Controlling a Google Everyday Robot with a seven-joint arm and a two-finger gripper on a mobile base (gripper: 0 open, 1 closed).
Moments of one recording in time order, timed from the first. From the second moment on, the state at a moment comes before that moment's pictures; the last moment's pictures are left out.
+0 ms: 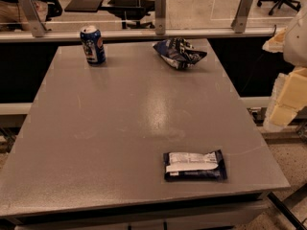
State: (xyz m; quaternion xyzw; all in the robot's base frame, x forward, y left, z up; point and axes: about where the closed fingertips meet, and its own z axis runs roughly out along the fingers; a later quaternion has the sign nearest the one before) arm 0.438 -0.217 0.976 -0.60 0.78 -0.03 0.16
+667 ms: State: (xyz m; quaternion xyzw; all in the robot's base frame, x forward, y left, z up) arm 0.473 -0.217 0.973 -0.59 0.79 -0.04 0.19
